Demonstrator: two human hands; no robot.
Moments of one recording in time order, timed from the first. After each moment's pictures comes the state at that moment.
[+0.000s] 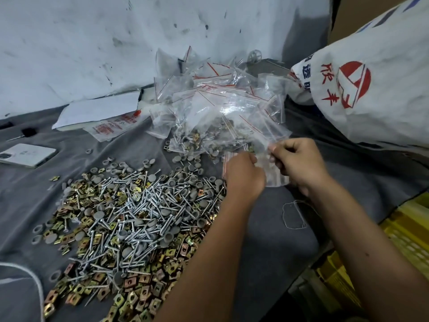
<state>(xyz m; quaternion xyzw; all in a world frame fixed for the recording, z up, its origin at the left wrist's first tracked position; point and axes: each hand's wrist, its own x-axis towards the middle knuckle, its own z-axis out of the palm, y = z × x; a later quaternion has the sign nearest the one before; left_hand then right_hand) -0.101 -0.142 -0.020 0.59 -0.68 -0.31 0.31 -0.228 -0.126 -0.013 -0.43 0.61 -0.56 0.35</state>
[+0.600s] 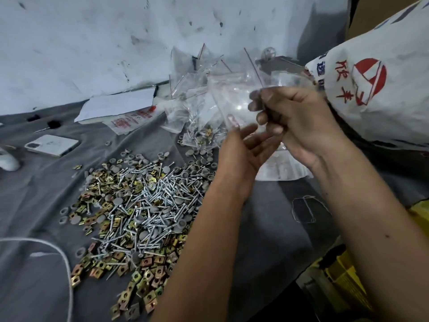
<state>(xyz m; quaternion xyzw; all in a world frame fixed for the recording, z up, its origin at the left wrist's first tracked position) -0.073 -0.124 0.034 0.31 -0.26 -0.75 0.53 -0.180 -0.112 0.080 -0.47 0.37 -0.64 0.48</state>
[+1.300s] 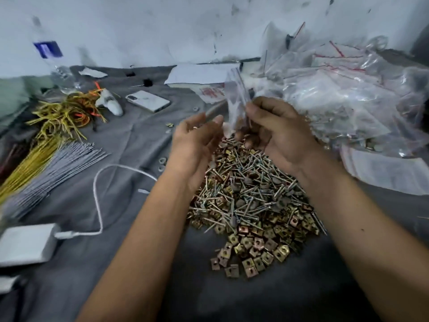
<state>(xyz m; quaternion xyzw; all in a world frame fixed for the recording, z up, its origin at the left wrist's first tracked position) 0.178 -0.100 0.023 0.39 -0.28 -0.55 0.68 0.014 -0.141 0.031 -0.56 0.21 -0.48 0.64</state>
